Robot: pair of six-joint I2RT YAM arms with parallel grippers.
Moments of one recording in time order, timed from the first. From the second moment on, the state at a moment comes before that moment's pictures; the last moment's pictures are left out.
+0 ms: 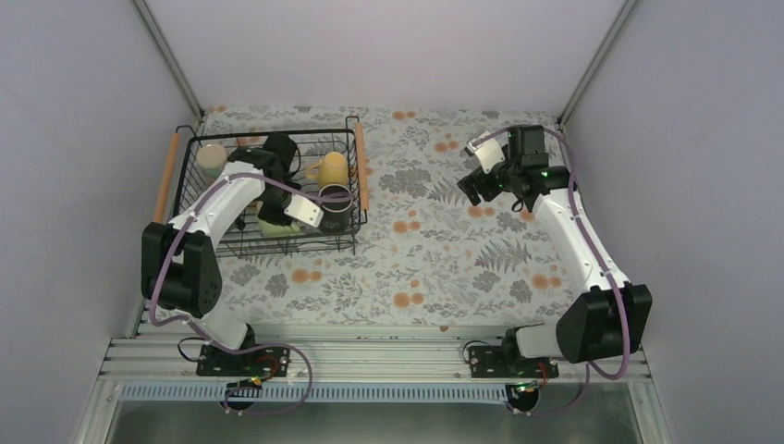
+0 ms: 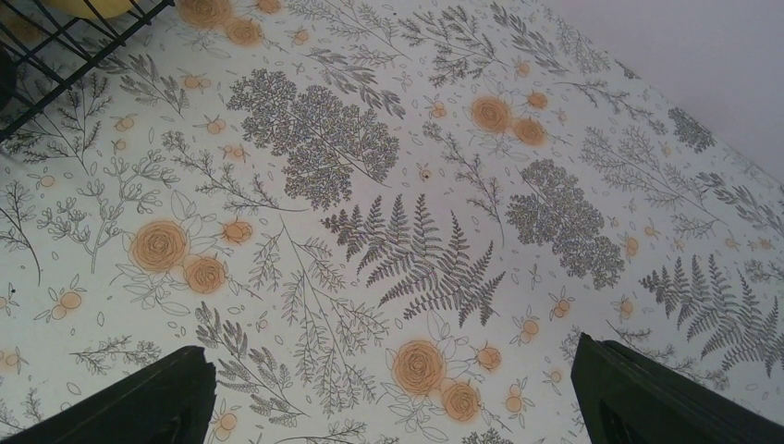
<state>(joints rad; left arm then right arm) -0.25 1.63 1.33 -1.11 0.04 1.60 0.16 1.37 1.25 -0.69 -0.22 -0.51</state>
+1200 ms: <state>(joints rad) -0.27 1.64 1.27 -1.07 -0.07 1.54 0.16 1.36 1.26 -0.73 -0.22 -0.51</state>
